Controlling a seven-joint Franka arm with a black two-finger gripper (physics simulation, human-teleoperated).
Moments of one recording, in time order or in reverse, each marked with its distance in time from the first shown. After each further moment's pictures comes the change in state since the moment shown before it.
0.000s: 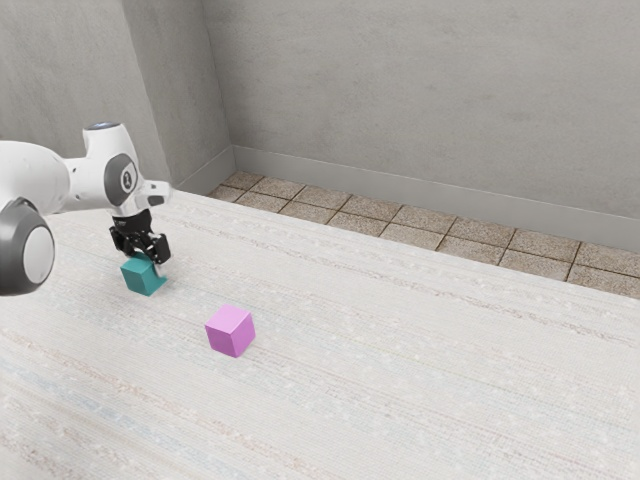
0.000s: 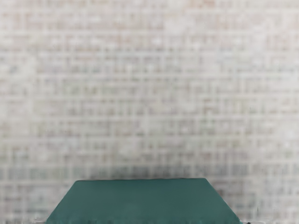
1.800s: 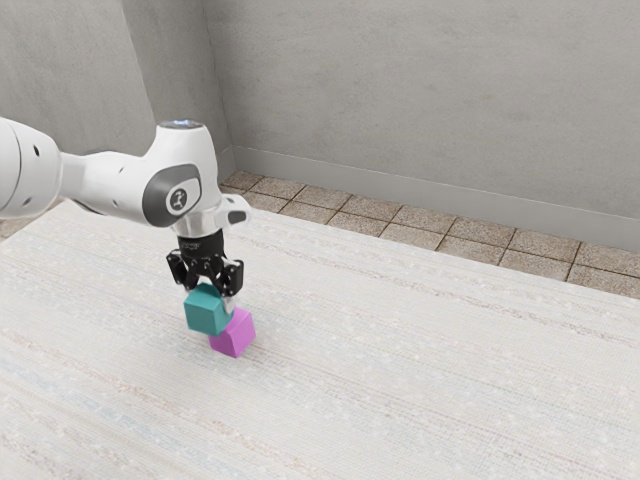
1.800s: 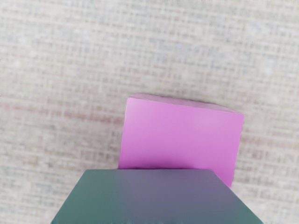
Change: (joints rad) arm -0.227 -0.553 -0.207 -0.644 0.166 0.055 -0.628
